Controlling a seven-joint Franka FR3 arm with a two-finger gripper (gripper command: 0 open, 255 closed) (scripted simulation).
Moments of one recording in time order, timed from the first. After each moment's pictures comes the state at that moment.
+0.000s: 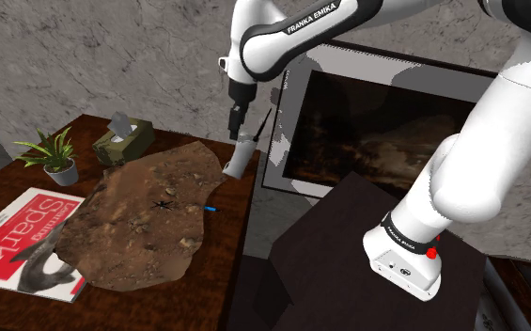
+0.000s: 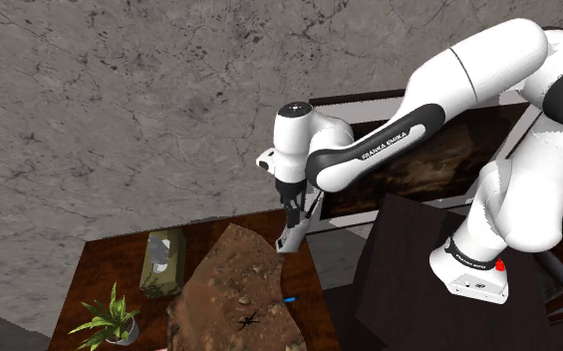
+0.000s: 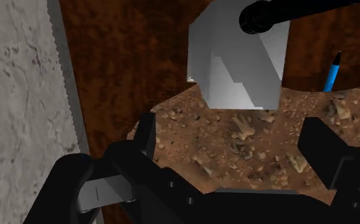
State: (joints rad) arm 0.18 0.07 0.12 -2.18 0.04 2.28 -0.35
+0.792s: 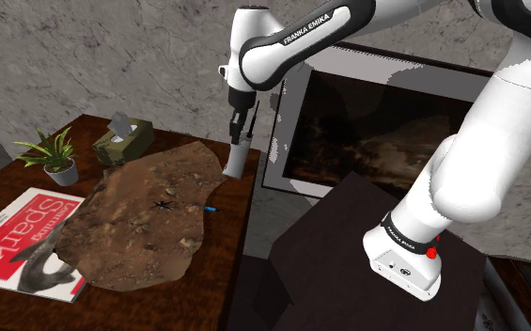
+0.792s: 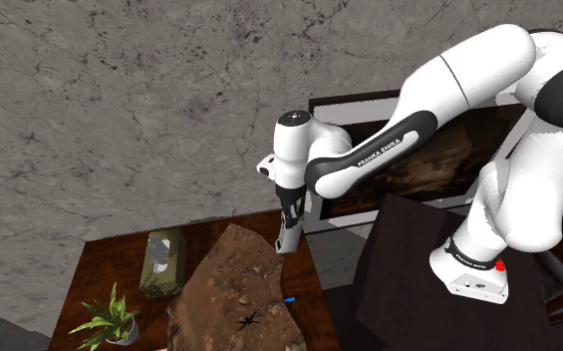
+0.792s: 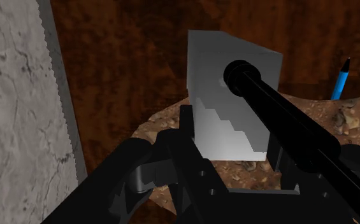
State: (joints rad) arm 0.18 0.10 0.12 -2.20 0.04 2.32 -0.35
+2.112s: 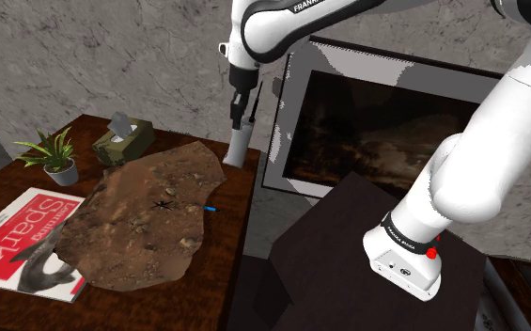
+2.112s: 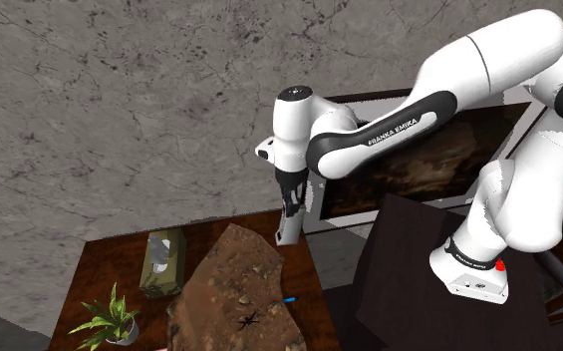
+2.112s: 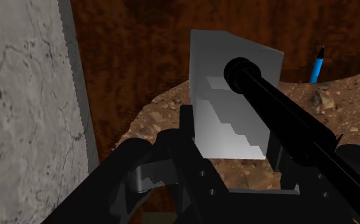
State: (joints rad) arm 0.18 0.03 0.12 -2.13 0.05 2.18 -0.35
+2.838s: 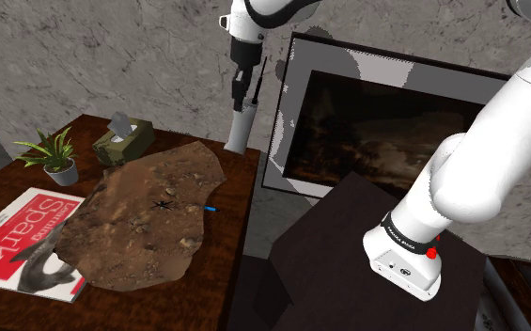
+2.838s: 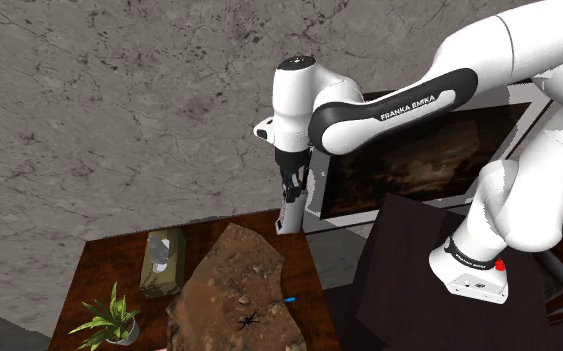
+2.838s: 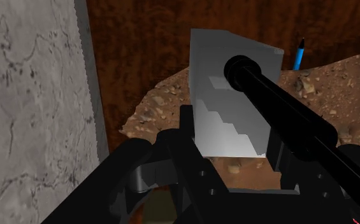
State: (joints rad) arm 0.18 -0.03 0.12 -2.04 0.05 2.03 -0.35
